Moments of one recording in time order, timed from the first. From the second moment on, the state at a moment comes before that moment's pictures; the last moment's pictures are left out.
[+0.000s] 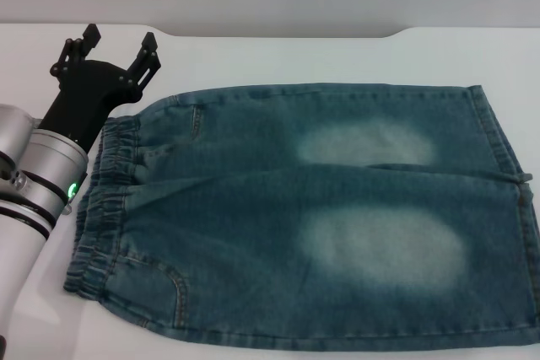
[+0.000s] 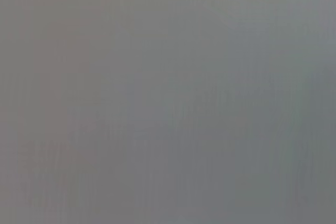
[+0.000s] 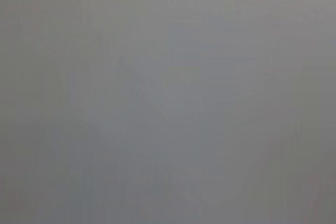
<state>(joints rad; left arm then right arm) -0.41 -2.07 -0.96 -0.40 2.50 1.03 -0.12 -0.03 2.09 0.93 0.27 -2.37 -1.64 0.03</state>
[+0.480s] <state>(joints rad) -0.41 -2.07 -0.95 -0.44 2.50 1.00 -0.13 -0.03 2.08 0.93 0.28 -2.37 -1.64 0.12</state>
